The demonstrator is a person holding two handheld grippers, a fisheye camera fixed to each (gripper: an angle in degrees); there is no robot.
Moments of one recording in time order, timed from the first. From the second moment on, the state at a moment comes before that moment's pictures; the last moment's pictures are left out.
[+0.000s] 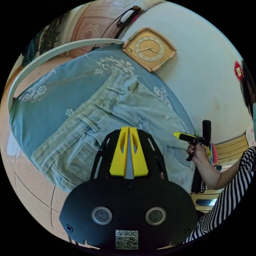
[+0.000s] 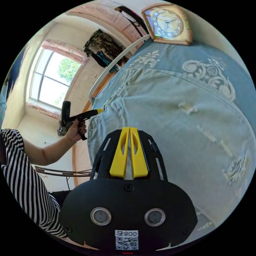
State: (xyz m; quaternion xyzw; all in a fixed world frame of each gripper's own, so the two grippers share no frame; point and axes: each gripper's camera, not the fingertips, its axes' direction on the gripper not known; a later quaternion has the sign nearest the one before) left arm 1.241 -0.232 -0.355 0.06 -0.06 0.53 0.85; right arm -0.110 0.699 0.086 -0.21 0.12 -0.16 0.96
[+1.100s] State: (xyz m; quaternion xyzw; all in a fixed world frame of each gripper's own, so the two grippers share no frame) left arm 1.477 0.076 0.089 -0.22 -0.29 0.81 0.45; right arm -0.152 1.090 -0.560 0.07 0.38 0.42 0.82
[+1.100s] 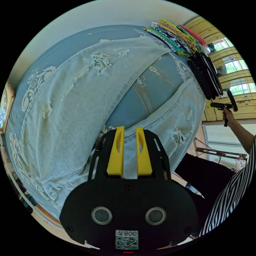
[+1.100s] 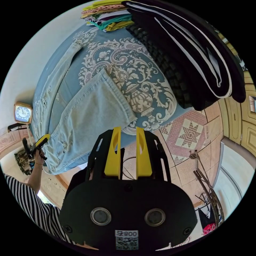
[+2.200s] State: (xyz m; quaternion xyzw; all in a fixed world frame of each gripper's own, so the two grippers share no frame) left arm 1.636 0.085 0.194 -0.23 -0.30 0.77 0.51; right arm -0.212 1.040 -0.721 0.06 0.36 0.46 0.81
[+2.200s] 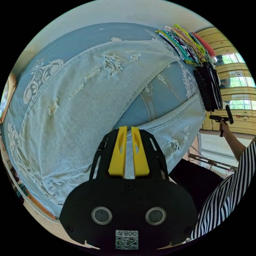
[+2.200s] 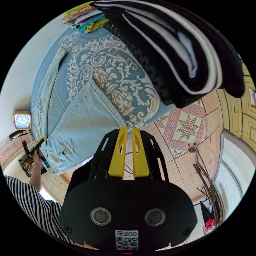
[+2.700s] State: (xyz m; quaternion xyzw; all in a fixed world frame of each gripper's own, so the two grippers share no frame) left arm 1.775 -0.025 0.161 -0.12 -0.31 0.74 0.58; right arm -0.214 0.704 -0.609 -0.02 0.26 0.04 0.96
